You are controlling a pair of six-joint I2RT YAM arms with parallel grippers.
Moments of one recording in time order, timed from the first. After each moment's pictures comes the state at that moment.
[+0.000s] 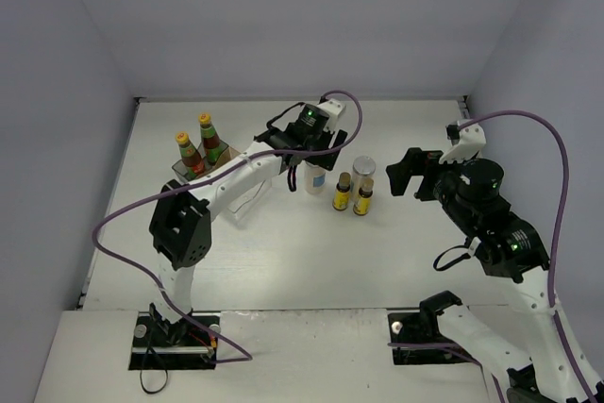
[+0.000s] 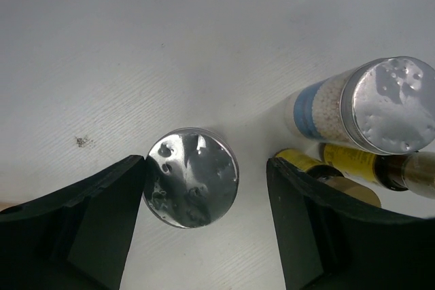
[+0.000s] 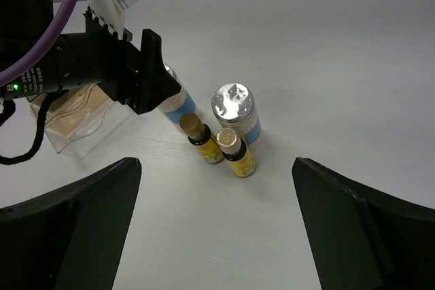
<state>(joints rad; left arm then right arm) -0.73 1.95 1.77 -0.51 -0.09 -0.14 0.39 0.77 1.12 -0.66 0.09 0.28</state>
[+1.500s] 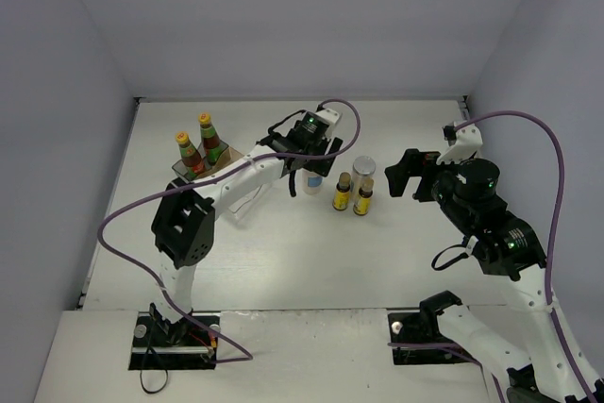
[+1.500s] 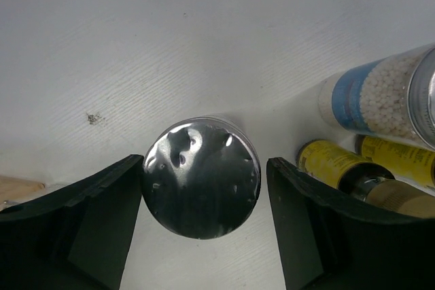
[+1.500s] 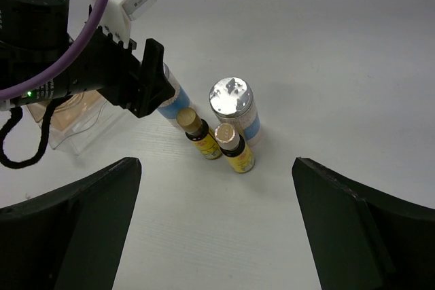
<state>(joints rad) -0.73 1.97 1.72 -0.51 -0.17 -0.14 0.39 0.77 1.10 -0.66 0.09 0.29</state>
